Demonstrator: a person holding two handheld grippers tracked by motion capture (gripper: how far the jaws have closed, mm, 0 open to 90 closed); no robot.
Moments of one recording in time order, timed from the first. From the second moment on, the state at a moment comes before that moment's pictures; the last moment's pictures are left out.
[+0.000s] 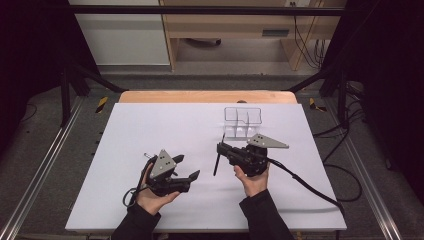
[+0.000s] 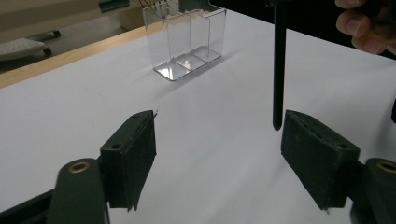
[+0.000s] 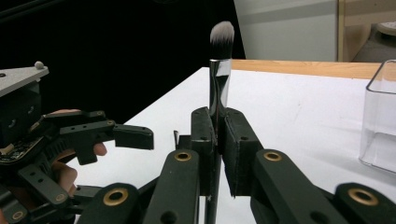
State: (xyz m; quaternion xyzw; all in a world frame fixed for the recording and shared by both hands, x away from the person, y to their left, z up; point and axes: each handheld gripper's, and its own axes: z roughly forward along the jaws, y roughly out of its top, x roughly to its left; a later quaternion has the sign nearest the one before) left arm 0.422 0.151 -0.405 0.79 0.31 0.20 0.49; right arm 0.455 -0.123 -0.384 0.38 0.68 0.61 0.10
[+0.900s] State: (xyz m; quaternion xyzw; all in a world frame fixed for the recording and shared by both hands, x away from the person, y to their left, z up) left arm 0.429 0.207 -0.415 0.78 0.36 0.21 0.46; right arm 0.470 -0.143 -0.375 0.39 0.68 0.61 0.14
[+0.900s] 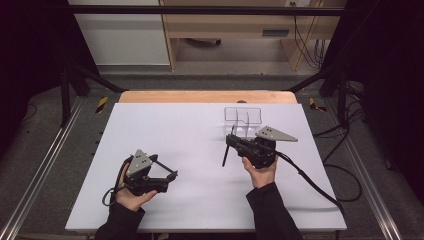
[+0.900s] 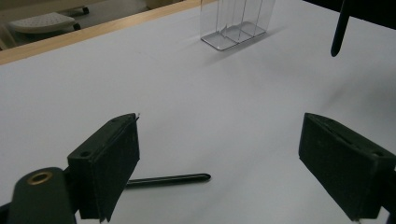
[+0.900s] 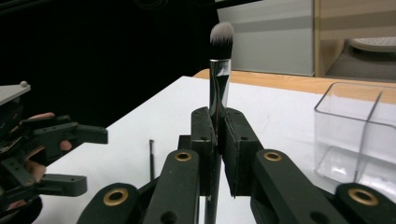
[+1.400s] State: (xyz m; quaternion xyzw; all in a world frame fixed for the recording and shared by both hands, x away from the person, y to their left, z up) left arm 0.432 0.217 -0.416 0.78 0.37 0.22 0.46; right arm 0.493 -0.155 -0.367 0.41 0.67 0.60 0.17
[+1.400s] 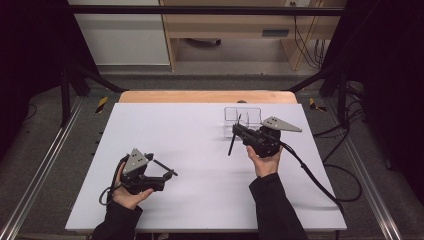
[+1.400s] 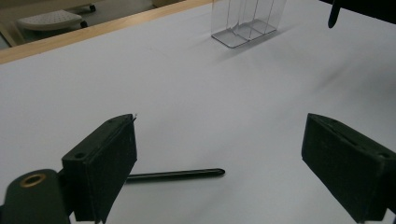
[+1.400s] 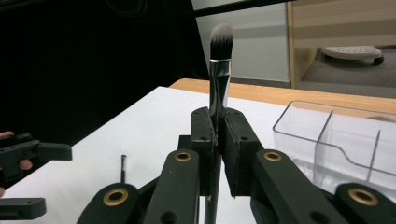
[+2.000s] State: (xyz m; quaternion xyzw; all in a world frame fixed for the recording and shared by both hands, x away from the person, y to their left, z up) left arm 0.435 0.221 -0.416 0.78 0.37 0.22 0.45; right arm 0.516 -0.158 -0.353 0.42 0.66 0.58 0.21
